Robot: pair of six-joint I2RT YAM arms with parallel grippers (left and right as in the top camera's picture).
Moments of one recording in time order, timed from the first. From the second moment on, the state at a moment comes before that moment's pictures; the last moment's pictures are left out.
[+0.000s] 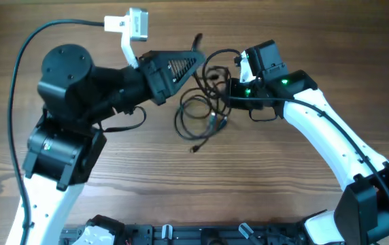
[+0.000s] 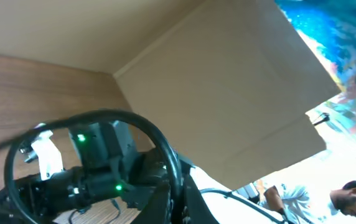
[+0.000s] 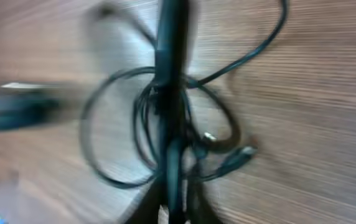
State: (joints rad) left arm -0.36 1.13 1.37 -0.31 0.73 -0.85; right arm 0.39 1.63 1.25 -0.70 -0.33 0.48
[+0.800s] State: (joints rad) left arm -0.26 1.10 1.39 -0.87 0.27 -0.72; right arm 0.29 1.44 1.35 -0.88 -0.13 0.67
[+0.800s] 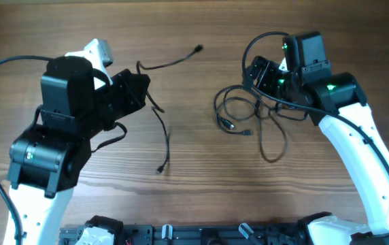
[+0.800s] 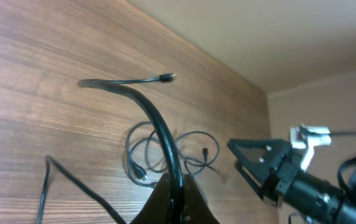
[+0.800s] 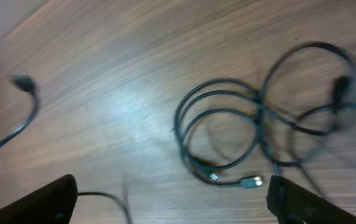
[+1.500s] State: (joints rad) left arm -0.07 1.18 1.39 -0.89 0.14 -0.80; right arm 0.37 1.44 1.35 -0.82 -0.67 0.27
